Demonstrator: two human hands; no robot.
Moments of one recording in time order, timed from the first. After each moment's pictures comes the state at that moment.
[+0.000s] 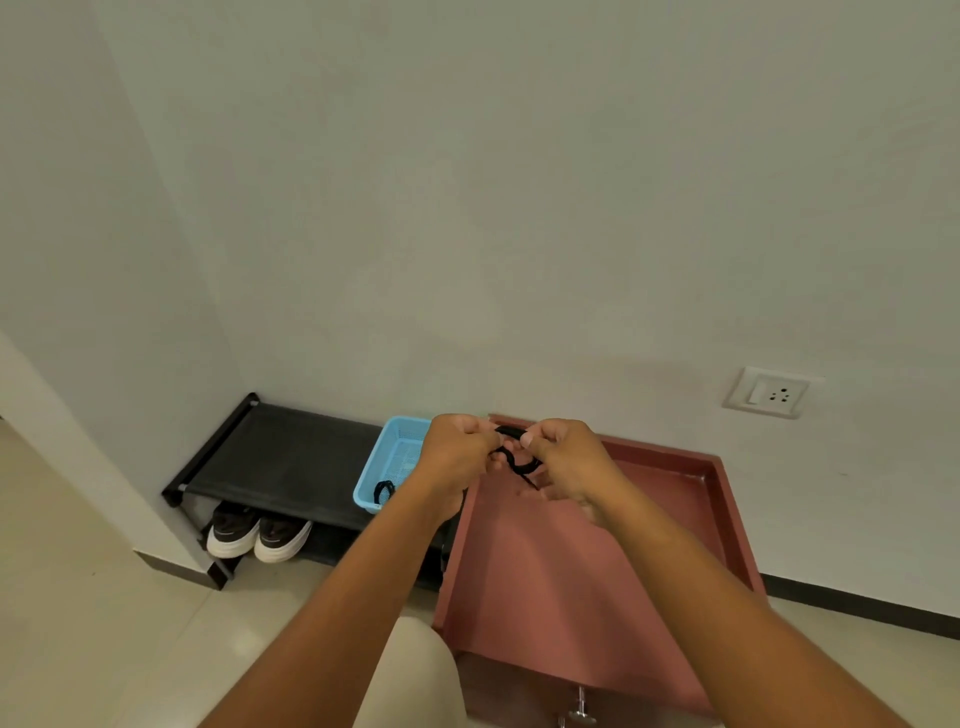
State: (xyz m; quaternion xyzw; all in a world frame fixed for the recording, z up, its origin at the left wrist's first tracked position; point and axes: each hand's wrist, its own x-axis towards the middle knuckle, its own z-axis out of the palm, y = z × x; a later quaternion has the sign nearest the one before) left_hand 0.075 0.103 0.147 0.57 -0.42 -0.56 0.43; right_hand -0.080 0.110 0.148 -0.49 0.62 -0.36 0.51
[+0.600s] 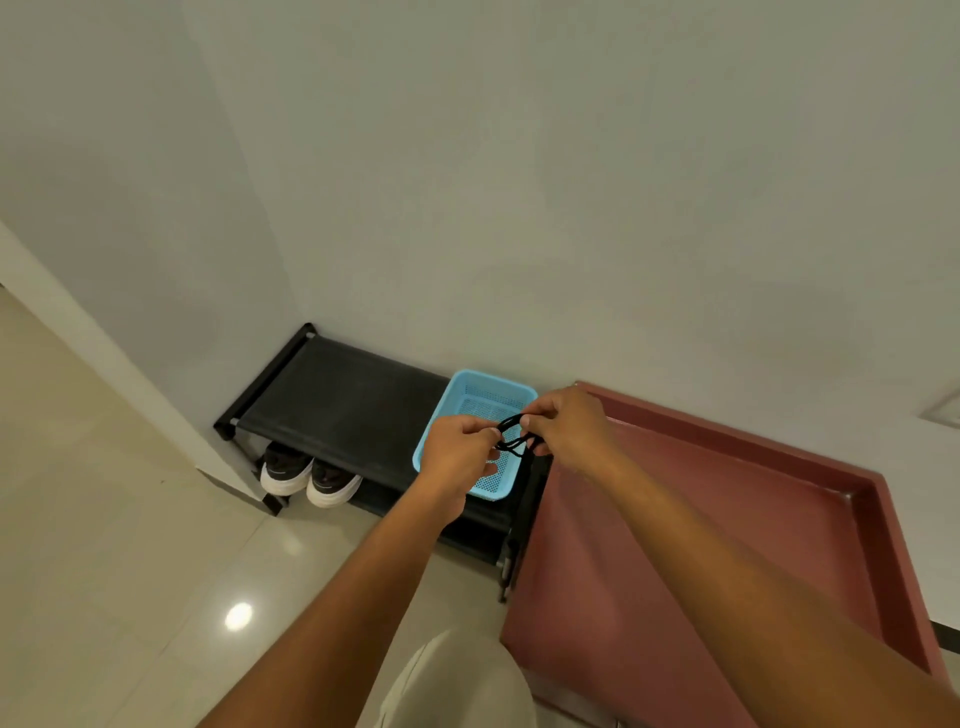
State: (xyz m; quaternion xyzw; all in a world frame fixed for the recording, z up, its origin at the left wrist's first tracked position) left_hand 0.164 0.035 0.026 0.66 -0.34 -0.51 0.43; right_hand 0.011 -0.019 0.039 -0.65 0.61 -0.23 0.40
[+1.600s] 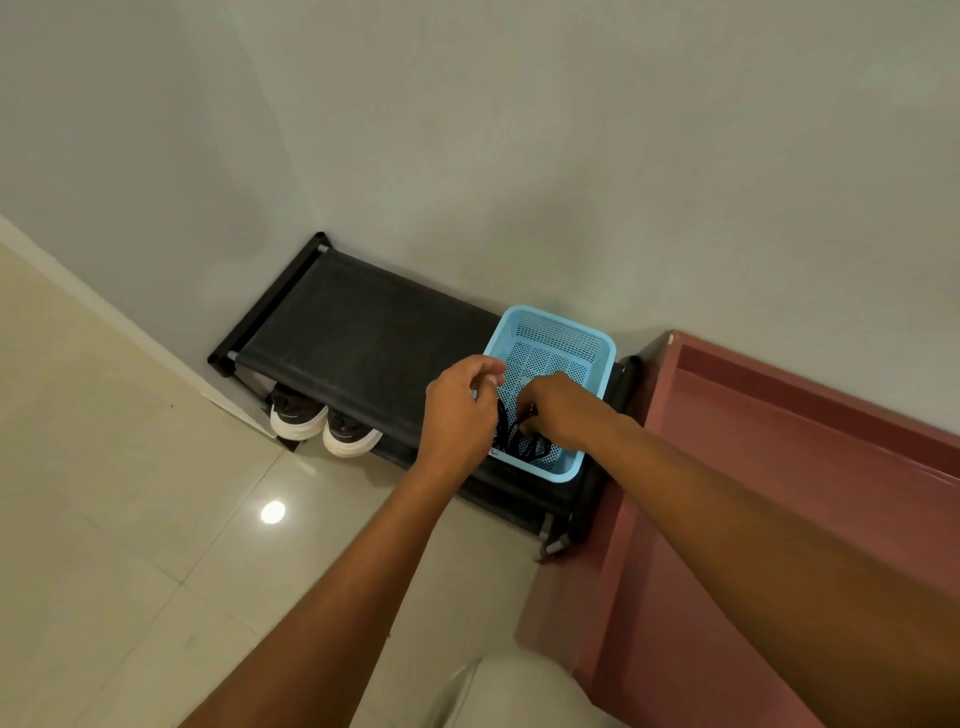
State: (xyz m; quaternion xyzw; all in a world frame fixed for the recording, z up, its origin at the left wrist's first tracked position) left_hand 0.233 -0.016 -0.080 0.68 -0.48 -0.33 0.44; right_hand 0.086 -0.101 -0.105 -0.83 0.49 0.08 0.27
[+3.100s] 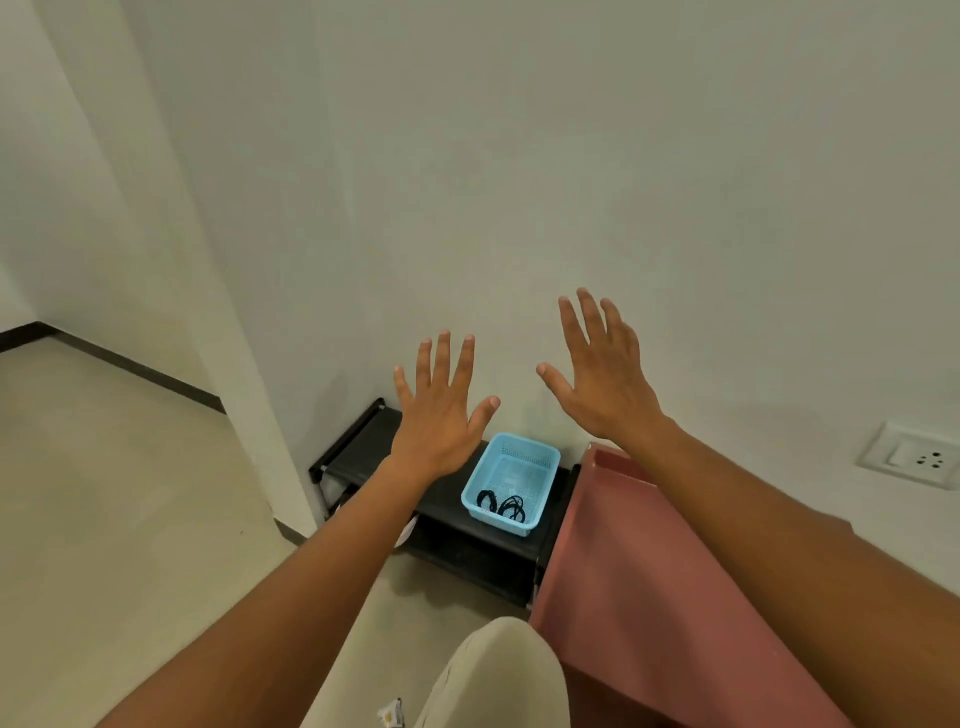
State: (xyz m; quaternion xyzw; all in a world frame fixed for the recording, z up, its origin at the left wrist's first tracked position) left_hand 0.231 0.118 0.170 0.67 -0.70 0.04 0.25; right_hand 0.007 0.051 0.213 -0.83 0.50 -0.24 -0.09
